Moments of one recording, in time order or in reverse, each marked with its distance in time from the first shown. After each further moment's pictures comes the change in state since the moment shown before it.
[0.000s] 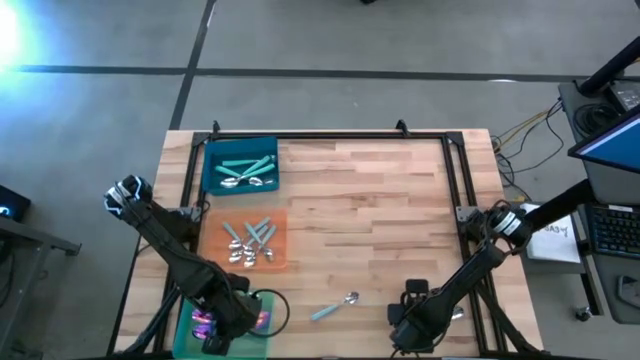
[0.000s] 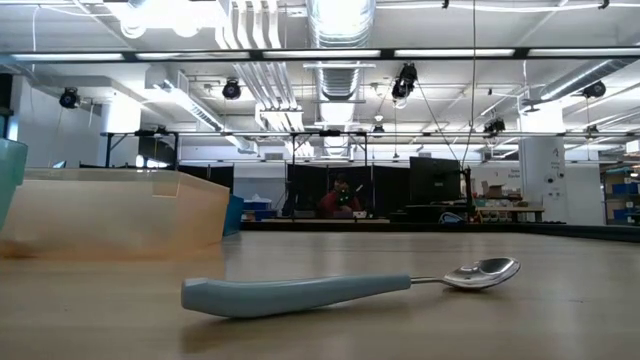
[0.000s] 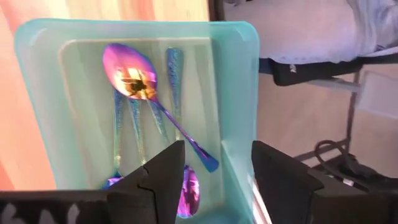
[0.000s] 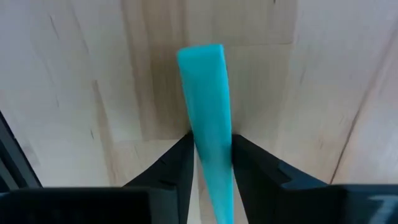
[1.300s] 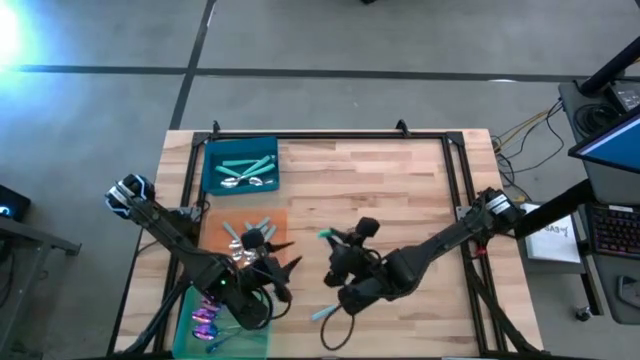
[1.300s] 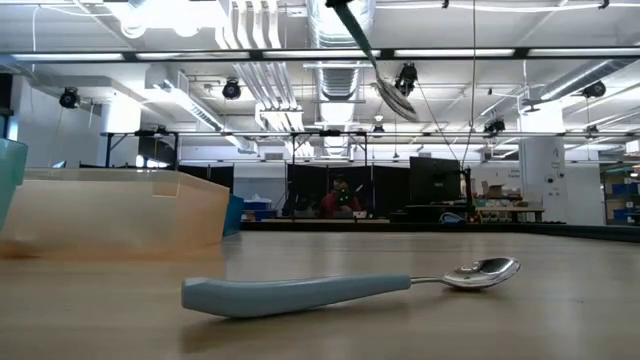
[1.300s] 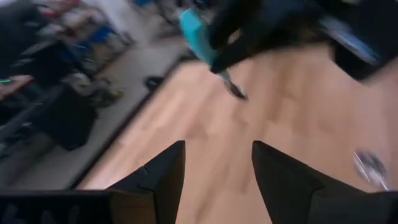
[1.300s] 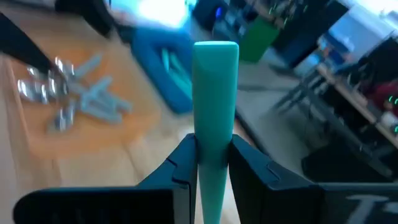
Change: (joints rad) left arm 0.062 -0.003 -0.135 0.415 -1.427 0.194; right arm -0.313 -0.060 0.378 0.140 1.252 -0.440
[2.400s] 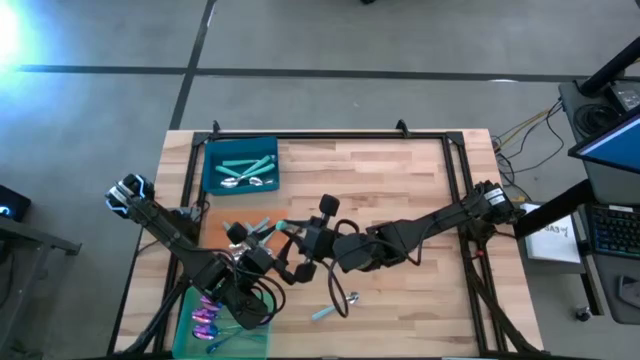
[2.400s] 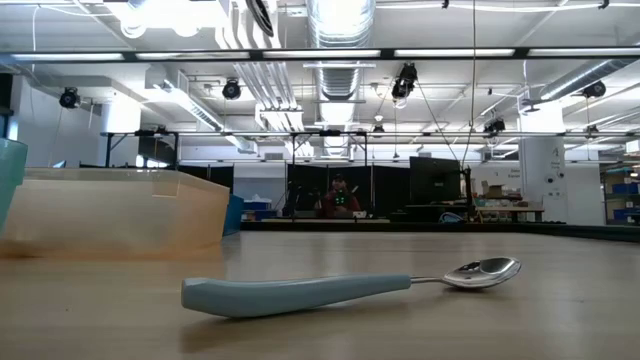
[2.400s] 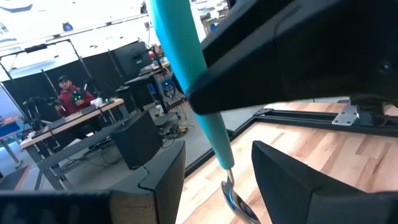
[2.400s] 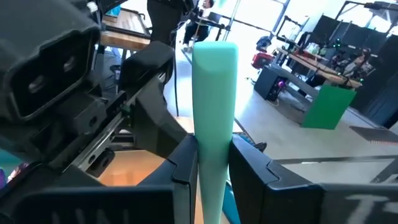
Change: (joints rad) left arm 0.012 0.000 0.057 0.075 -0.426 -0.001; right arm -0.145 -0.002 0.144 0.699 -0.360 -0.576
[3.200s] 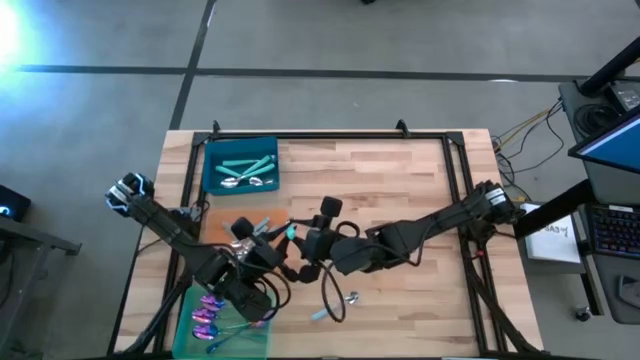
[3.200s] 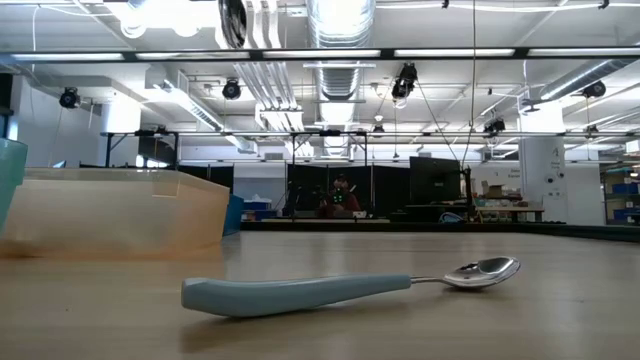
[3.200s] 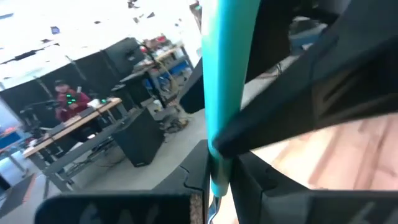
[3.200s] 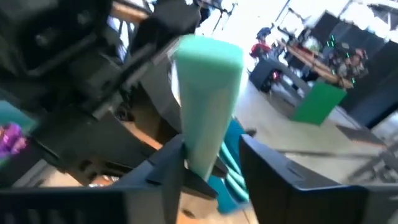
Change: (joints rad) left arm 0.024 -0.006 0.017 -0.012 0.068 0.106; right arm -0.002 -0.005 -0.001 -0.094 0.019 -0.045
